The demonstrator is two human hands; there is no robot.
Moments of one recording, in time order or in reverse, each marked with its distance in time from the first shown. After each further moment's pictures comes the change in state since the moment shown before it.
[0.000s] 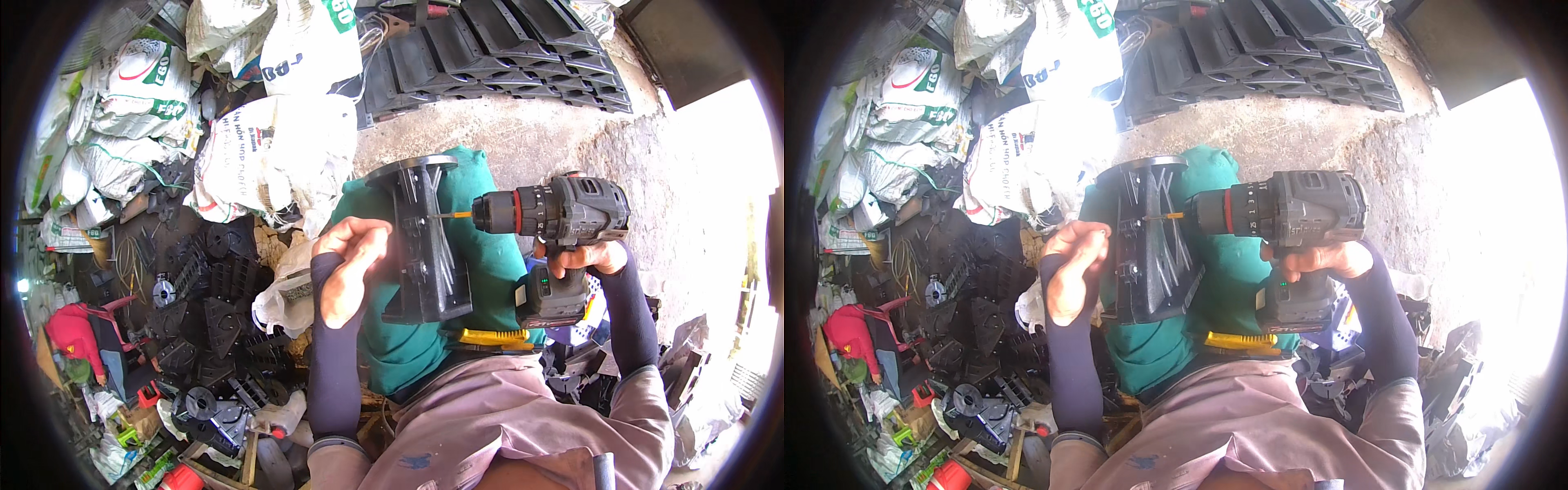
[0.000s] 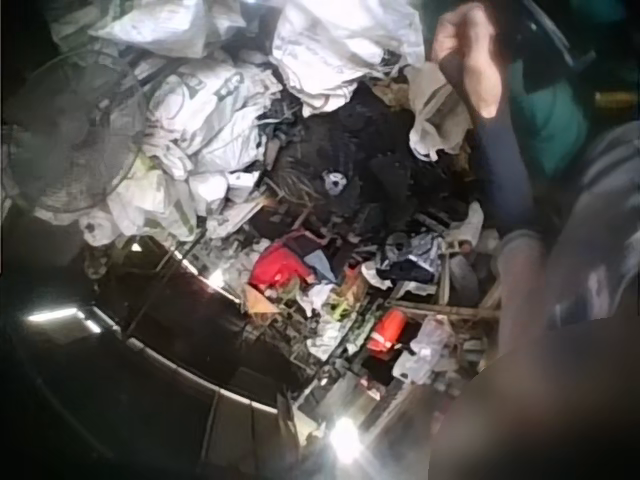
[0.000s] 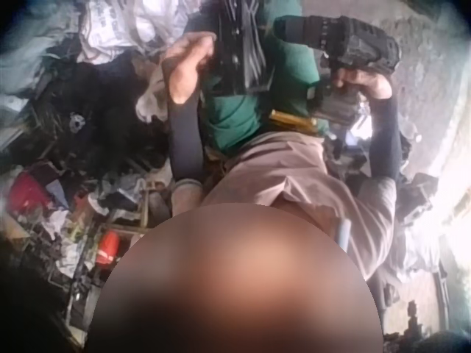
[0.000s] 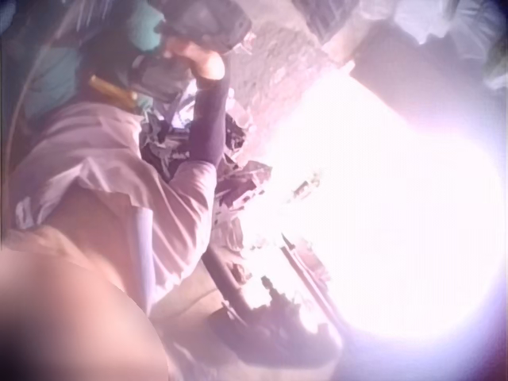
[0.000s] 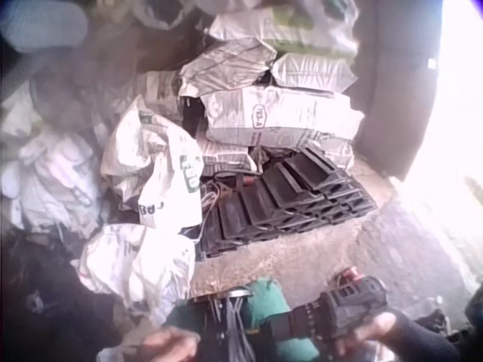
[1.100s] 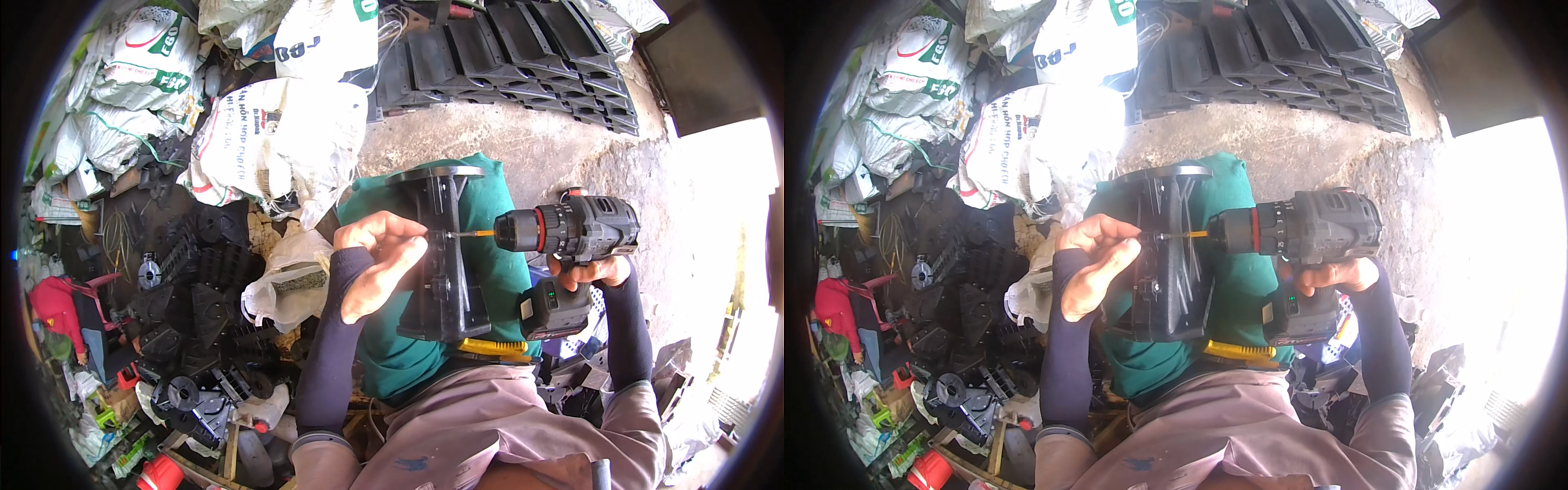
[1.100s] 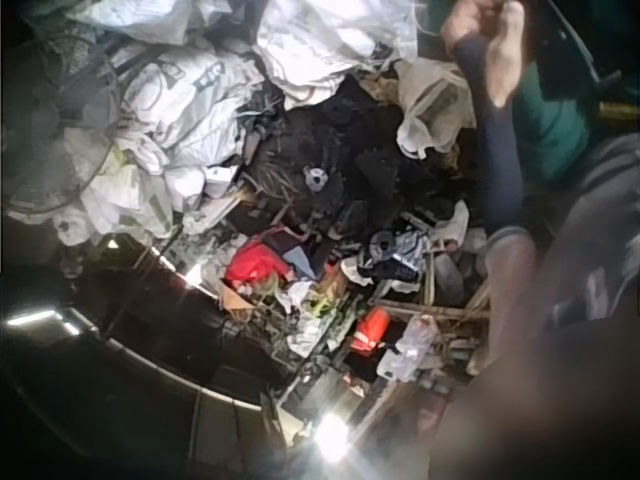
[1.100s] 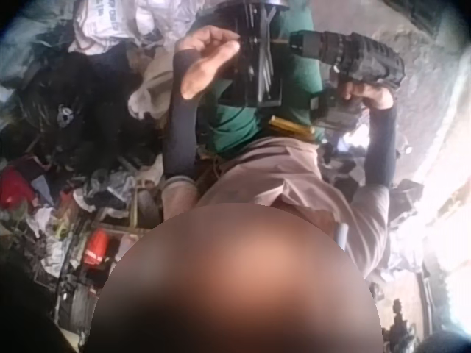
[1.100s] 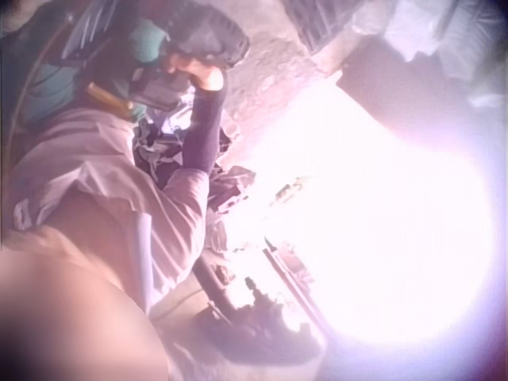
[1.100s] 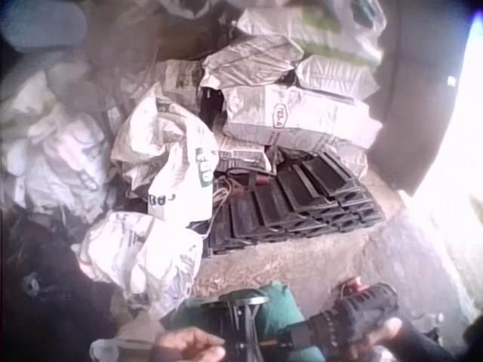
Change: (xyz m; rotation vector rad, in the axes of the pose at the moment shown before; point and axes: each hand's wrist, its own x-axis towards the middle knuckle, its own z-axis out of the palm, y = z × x) left_hand 0.015 0.001 -0.004 0.272 -0.071 0.027; right_hand 0.013 0.001 -0.018 -0.104 -0.033 0.145
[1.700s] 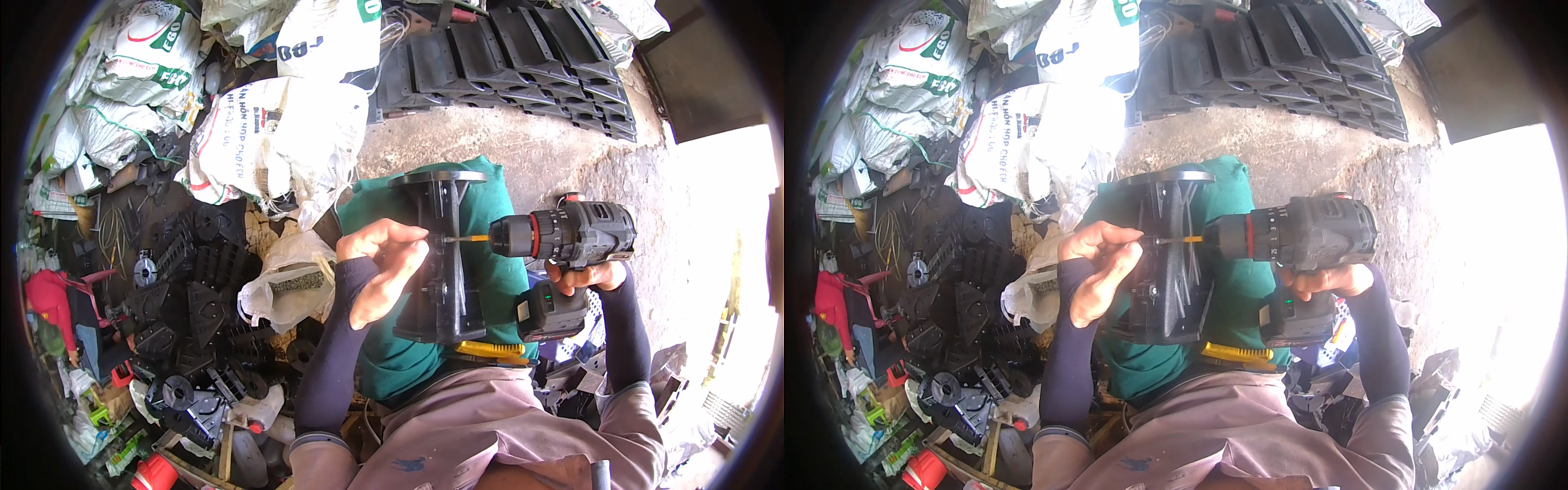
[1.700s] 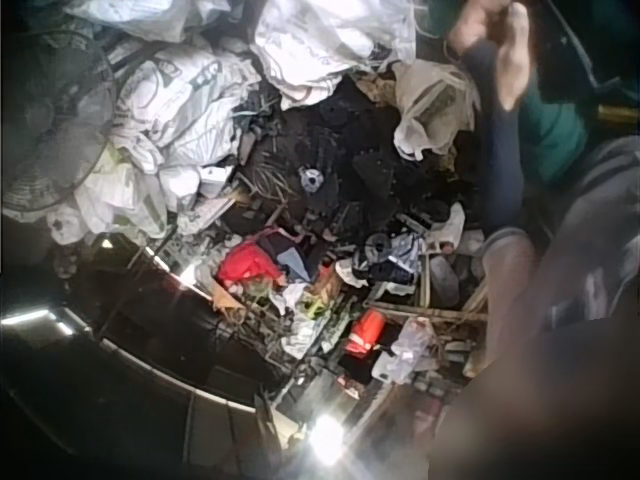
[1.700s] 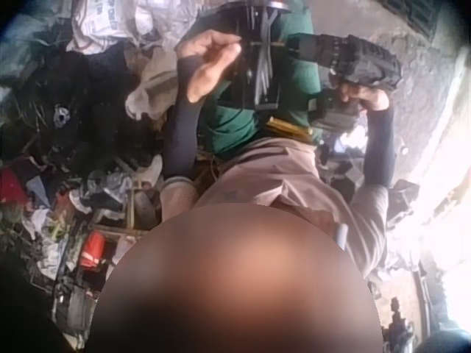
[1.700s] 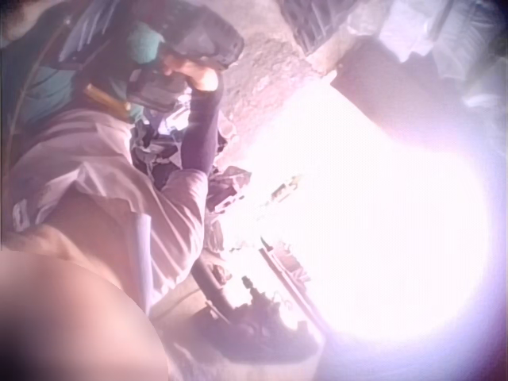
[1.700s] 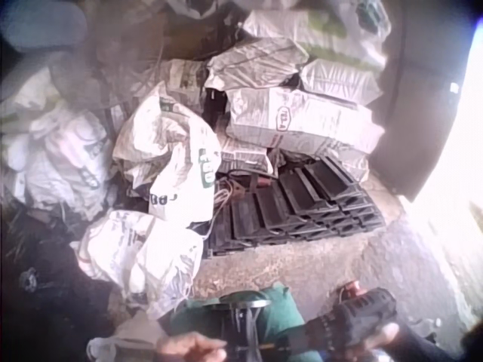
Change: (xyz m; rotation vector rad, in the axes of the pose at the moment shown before) left_hand -0.006 -0.011 0.006 -0.073 0.051 0.116; right_hand 0.004 -0.009 0.002 -0.331 -0.136 0.126
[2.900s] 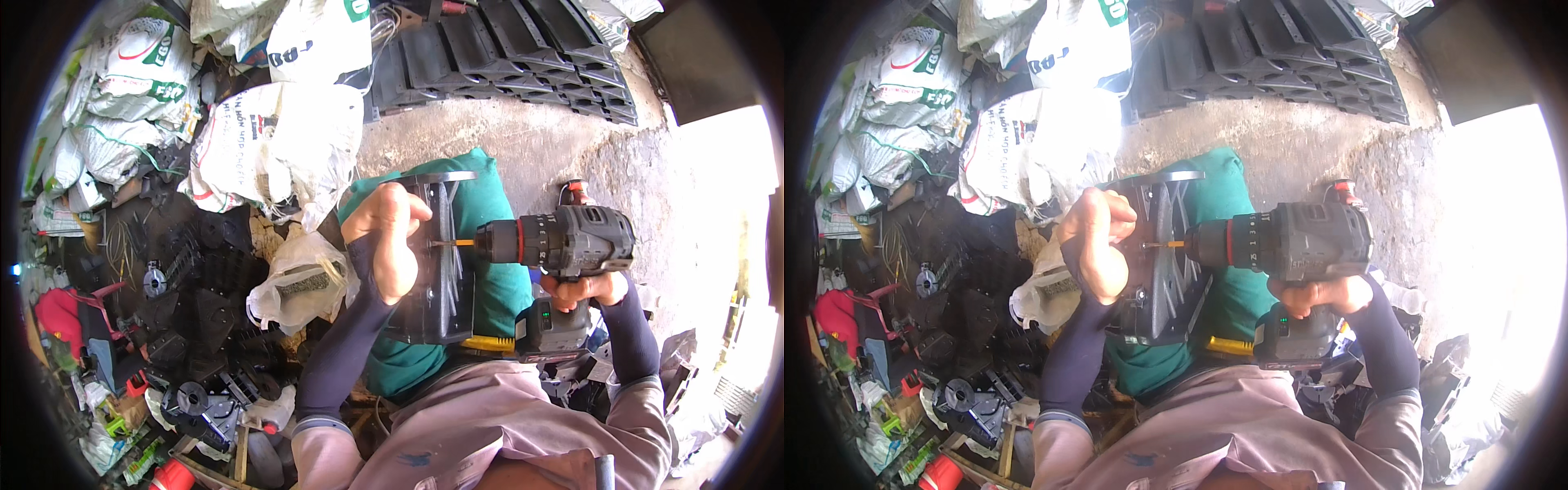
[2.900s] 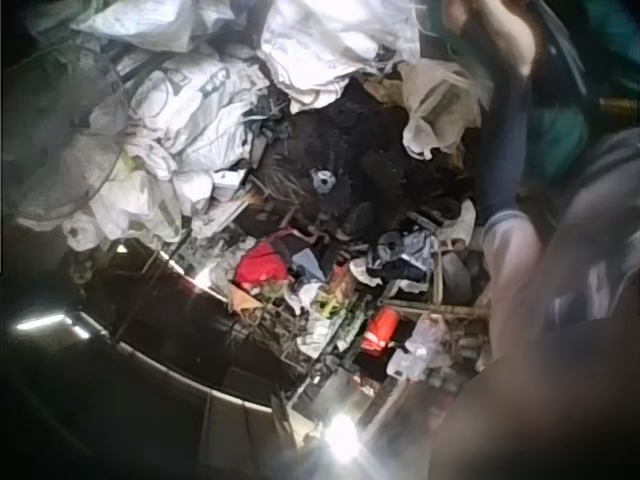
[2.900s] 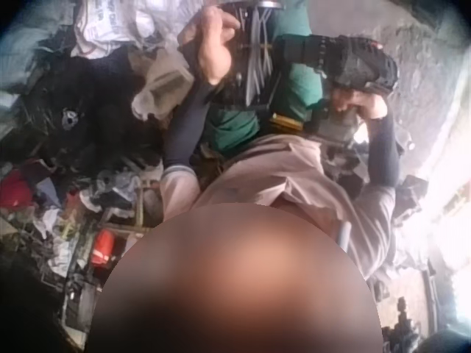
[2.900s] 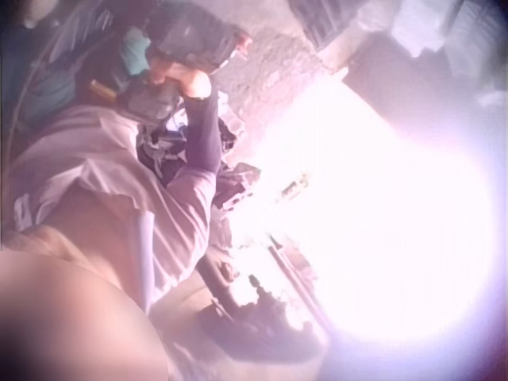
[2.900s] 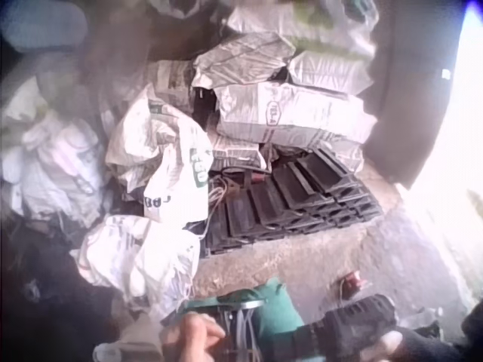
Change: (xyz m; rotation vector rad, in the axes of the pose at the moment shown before) left_hand 0.031 0.013 0.036 -0.008 0.213 0.281; right_hand -0.011 -0.021 0.037 0.304 -0.041 -0.081
